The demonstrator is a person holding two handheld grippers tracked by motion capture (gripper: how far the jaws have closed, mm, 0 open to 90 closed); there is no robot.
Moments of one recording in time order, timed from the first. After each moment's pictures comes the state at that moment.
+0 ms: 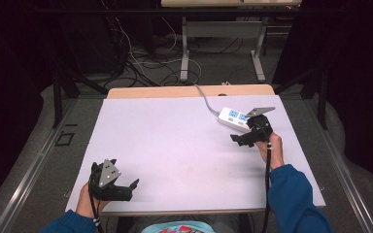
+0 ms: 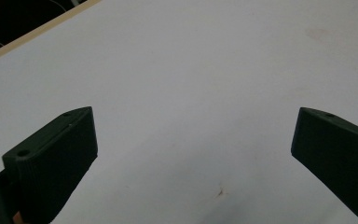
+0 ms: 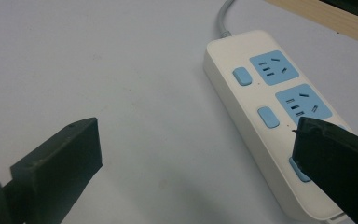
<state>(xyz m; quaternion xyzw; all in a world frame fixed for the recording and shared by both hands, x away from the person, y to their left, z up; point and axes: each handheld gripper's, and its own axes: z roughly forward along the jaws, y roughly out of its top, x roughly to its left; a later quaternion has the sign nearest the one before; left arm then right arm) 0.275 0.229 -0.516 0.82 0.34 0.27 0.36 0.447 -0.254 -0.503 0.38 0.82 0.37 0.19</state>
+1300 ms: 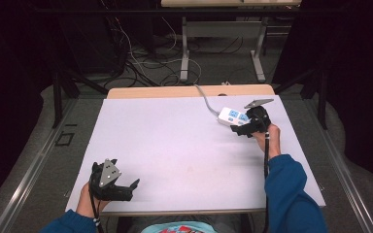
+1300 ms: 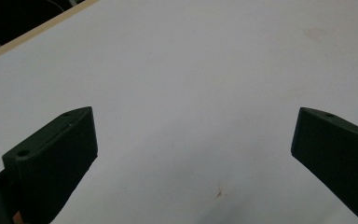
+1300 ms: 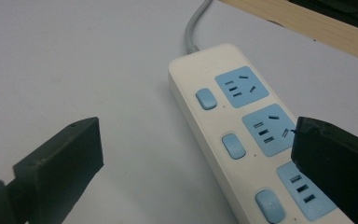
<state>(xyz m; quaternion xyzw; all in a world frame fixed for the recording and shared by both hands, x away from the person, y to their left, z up) 0.277 0.228 -0.517 0.83 0.34 0.27 0.36 0.484 -0.260 -0.507 0.41 0.81 0.37 0.19</state>
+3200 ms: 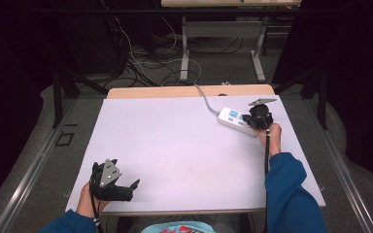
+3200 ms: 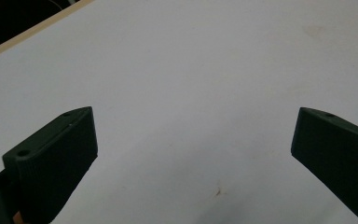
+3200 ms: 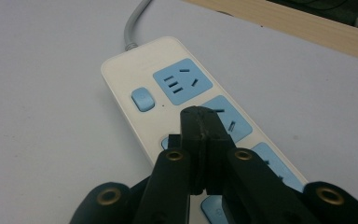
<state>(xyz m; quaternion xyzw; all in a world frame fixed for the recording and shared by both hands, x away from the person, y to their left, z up) 0.277 0.227 -0.518 0.83 0.34 0.27 0.36 0.502 -0.274 -0.524 0.46 0.77 0.36 0.23</state>
